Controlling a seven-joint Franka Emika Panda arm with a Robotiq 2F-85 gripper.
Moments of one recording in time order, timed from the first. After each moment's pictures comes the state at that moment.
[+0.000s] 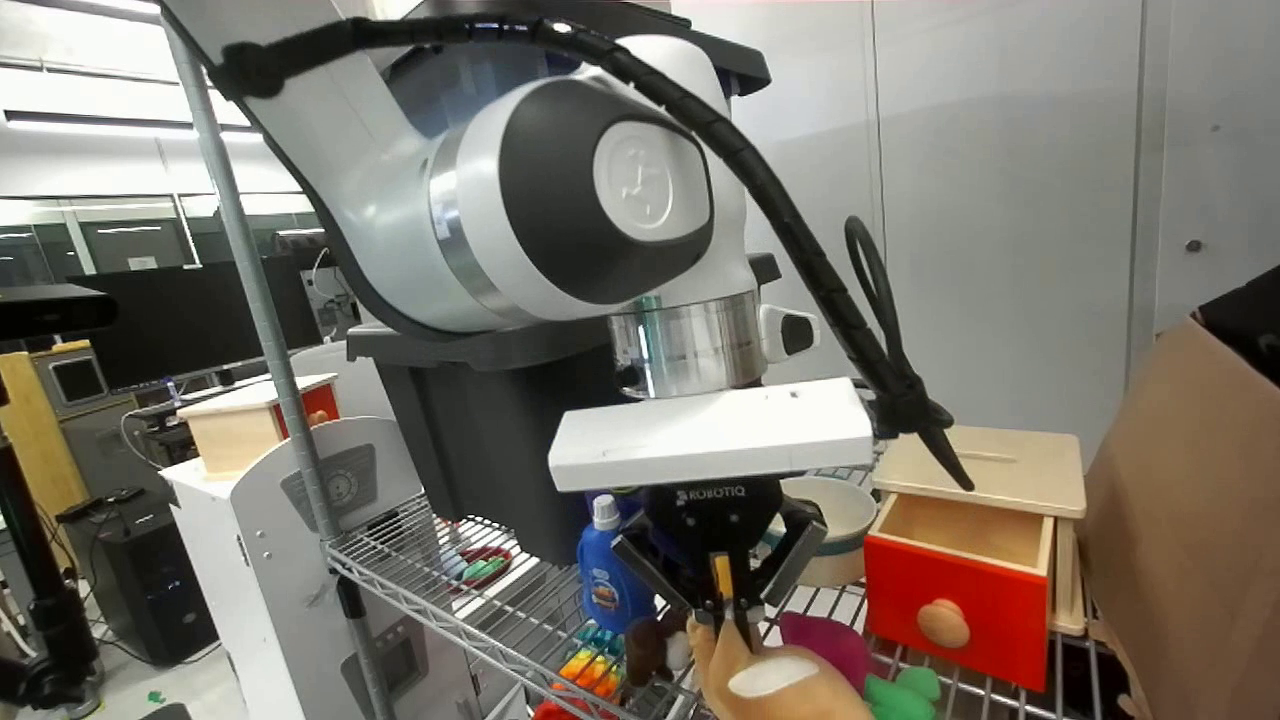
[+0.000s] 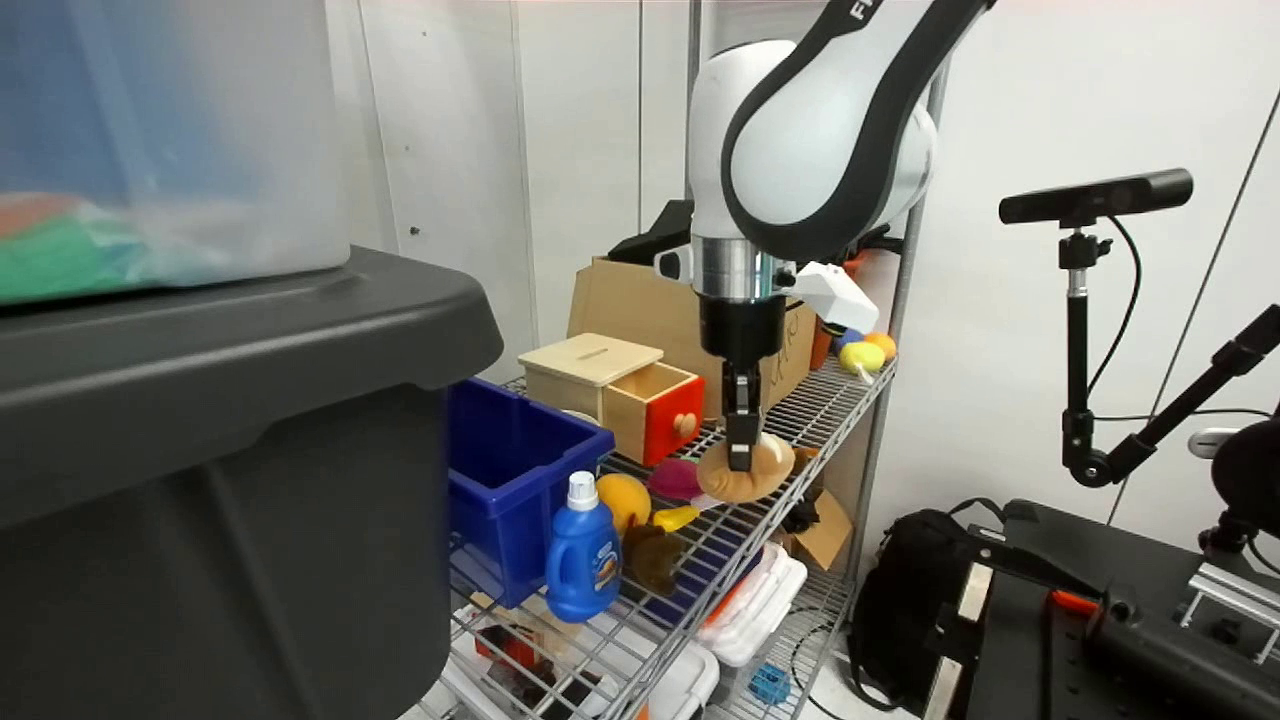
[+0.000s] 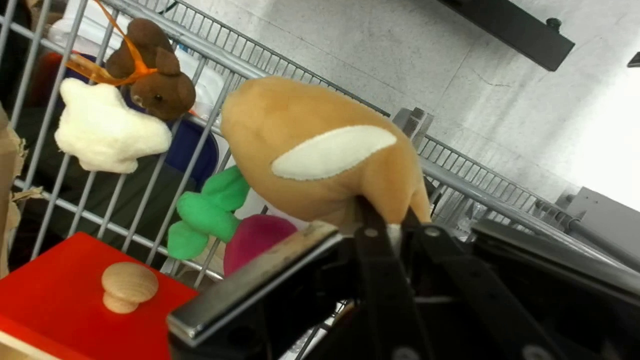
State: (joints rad) arm -0.19 0.52 0.07 -2.09 -0.20 2.58 -0.52
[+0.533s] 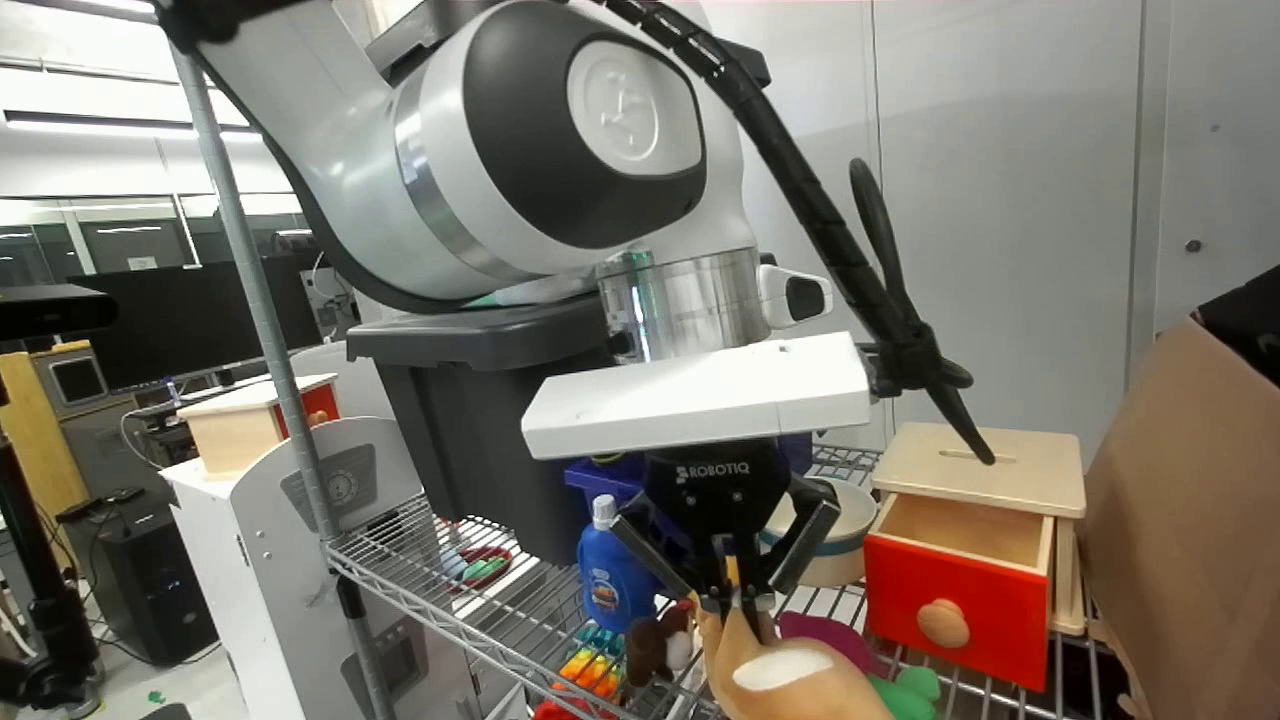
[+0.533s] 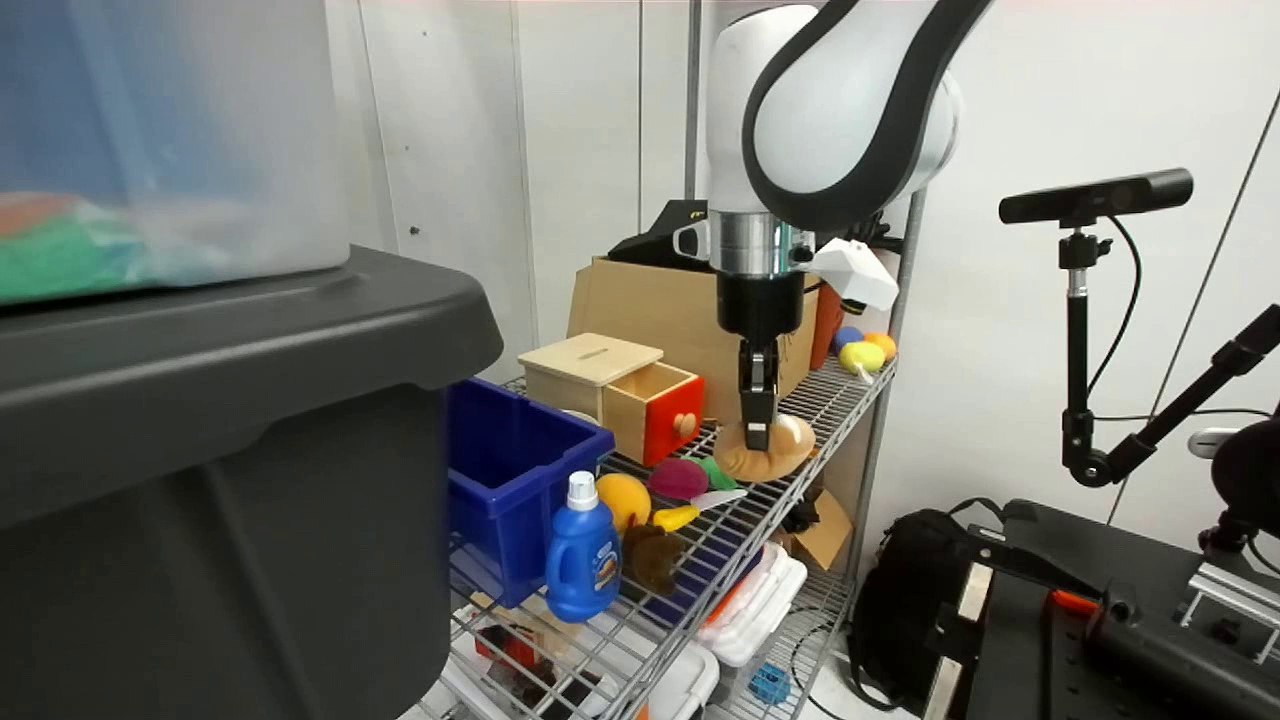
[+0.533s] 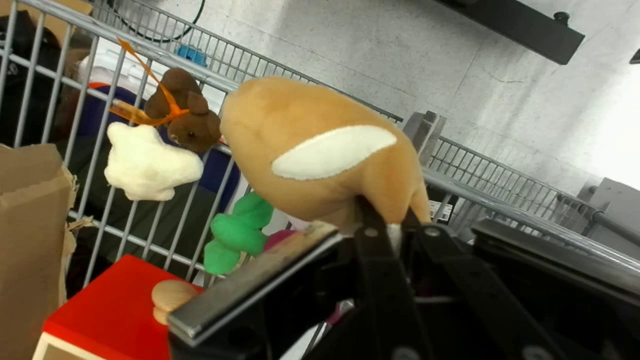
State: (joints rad) arm -0.17 0.45 0.02 -2.13 -0.21 2.56 -0.46
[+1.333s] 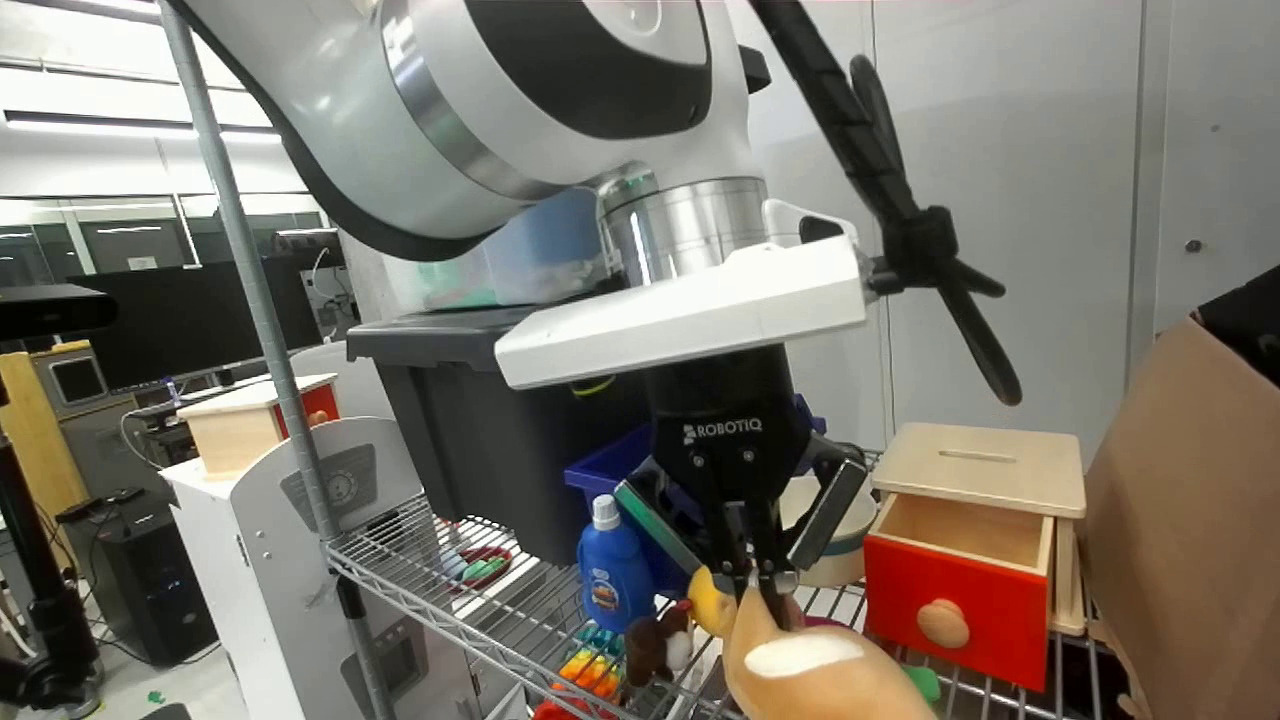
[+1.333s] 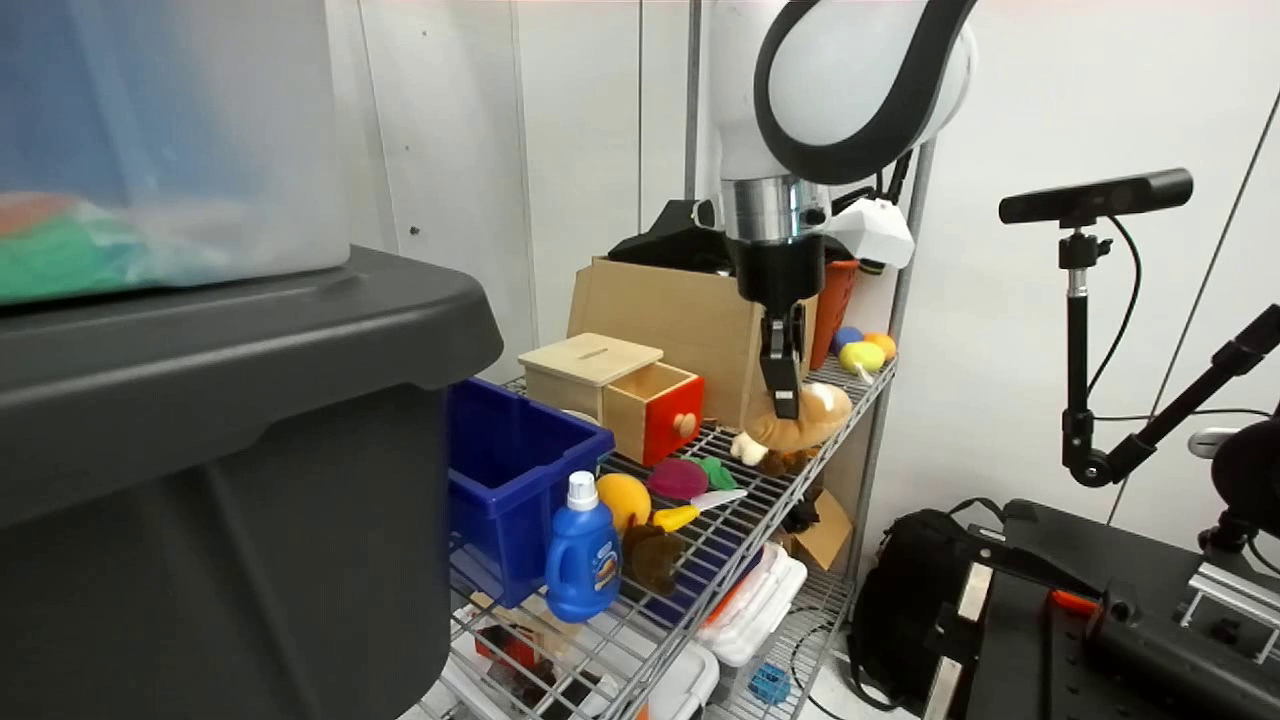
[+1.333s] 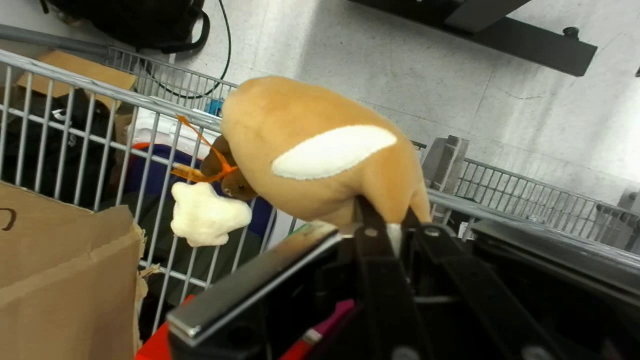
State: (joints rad) arm -0.12 0.39 -0.05 -2.13 -0.26 2.44 -0.33
